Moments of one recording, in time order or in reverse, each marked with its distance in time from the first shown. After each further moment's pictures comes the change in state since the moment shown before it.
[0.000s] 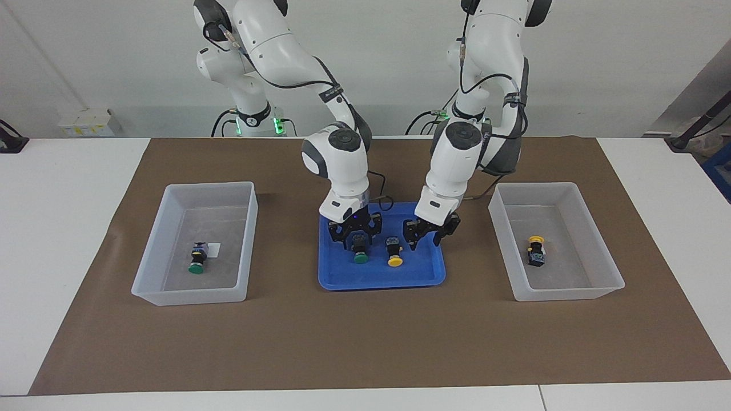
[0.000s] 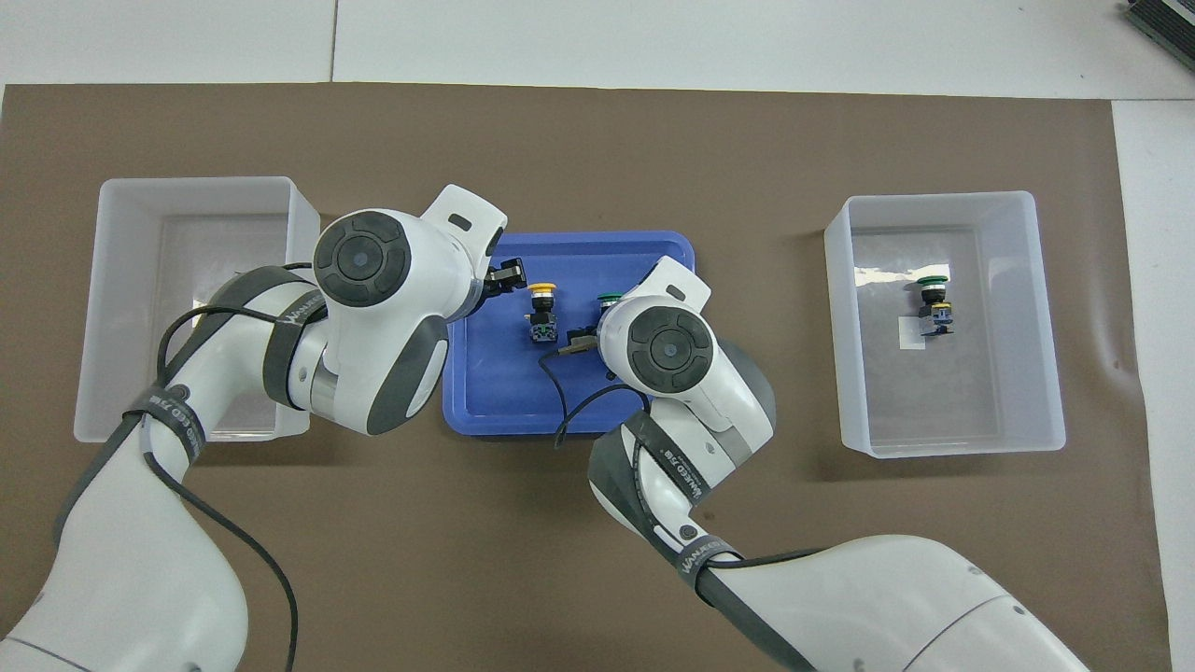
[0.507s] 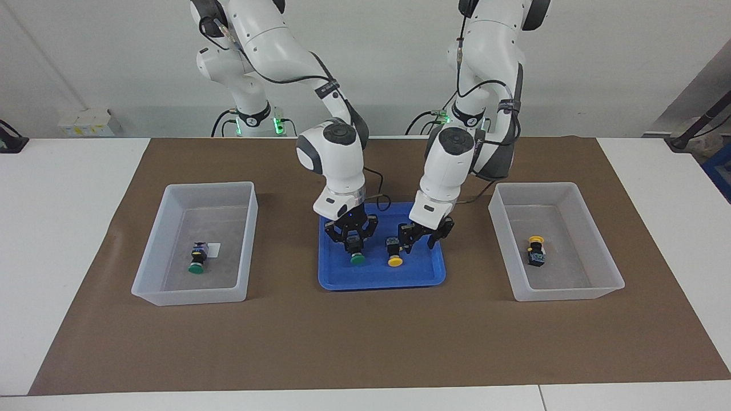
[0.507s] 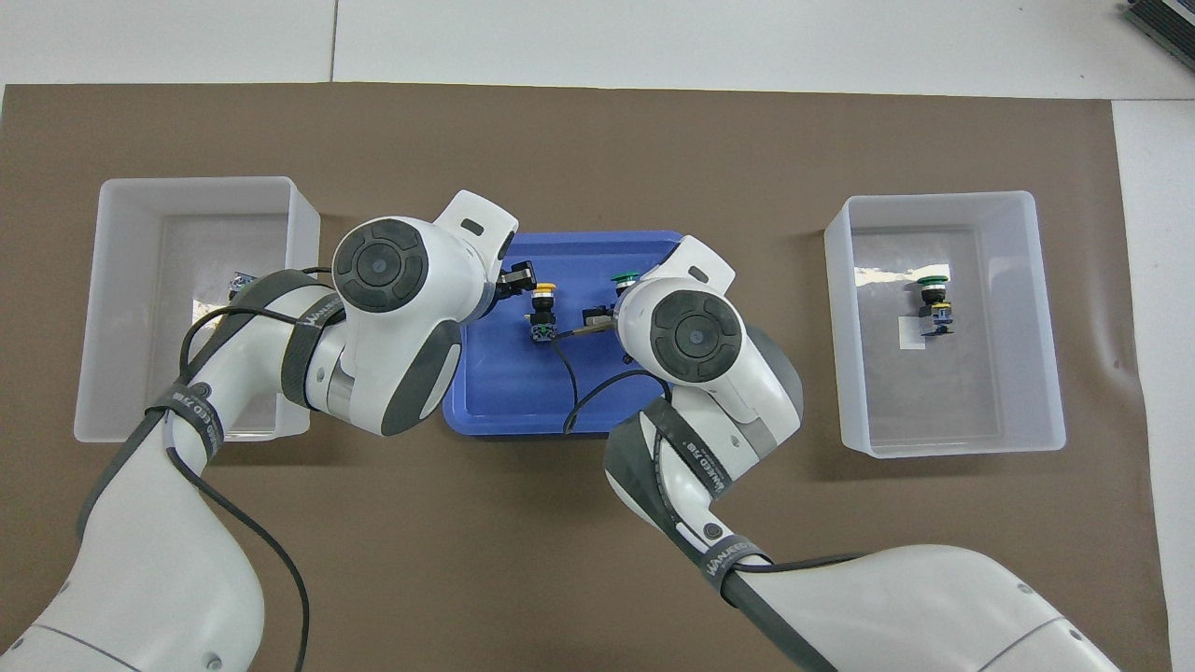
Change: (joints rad) left arm -0.010 0.010 0.000 0.000 0.000 0.015 -0.010; right arm -0.034 -0.071 -0.010 0.011 -0.015 -0.047 0.005
